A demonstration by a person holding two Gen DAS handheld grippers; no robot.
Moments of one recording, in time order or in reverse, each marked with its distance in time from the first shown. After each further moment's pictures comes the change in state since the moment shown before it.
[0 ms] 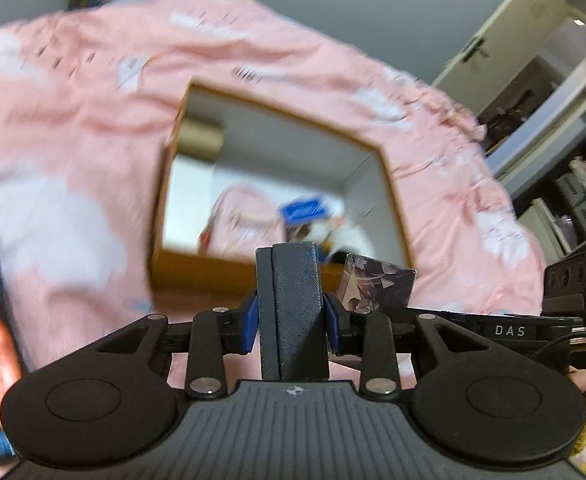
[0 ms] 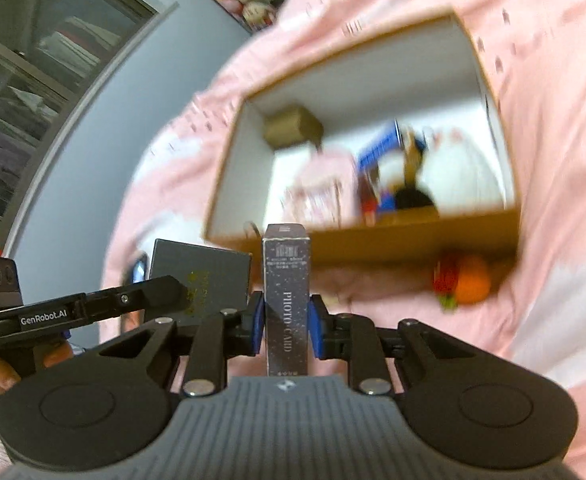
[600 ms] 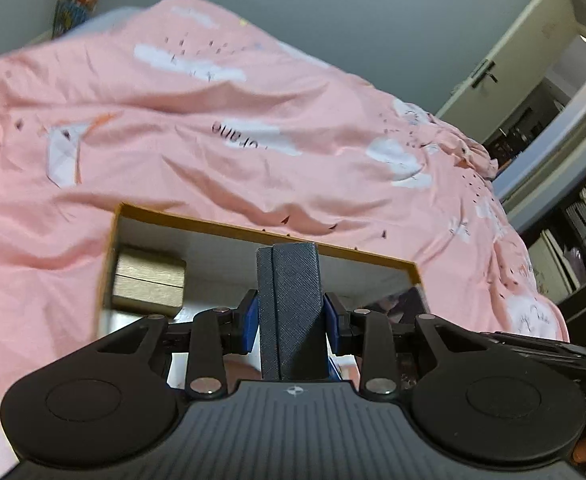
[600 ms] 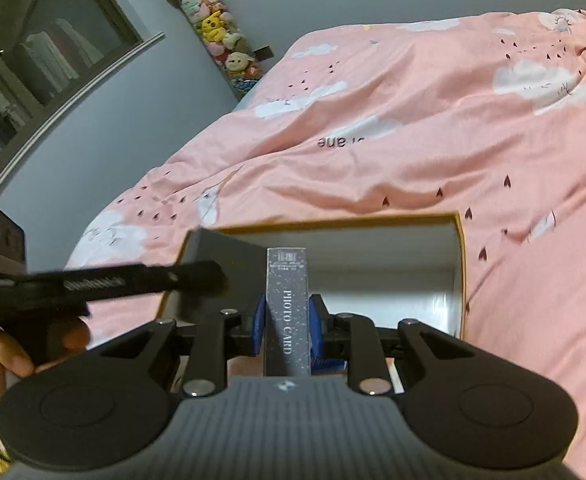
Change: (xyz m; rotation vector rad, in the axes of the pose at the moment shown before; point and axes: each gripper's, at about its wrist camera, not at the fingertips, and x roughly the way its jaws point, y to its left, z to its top) left arm 0.140 0.016 0.128 -0.025 -0.040 0.004; right arm 0.036 0.000 0.143 -0.142 -0.135 -0.189
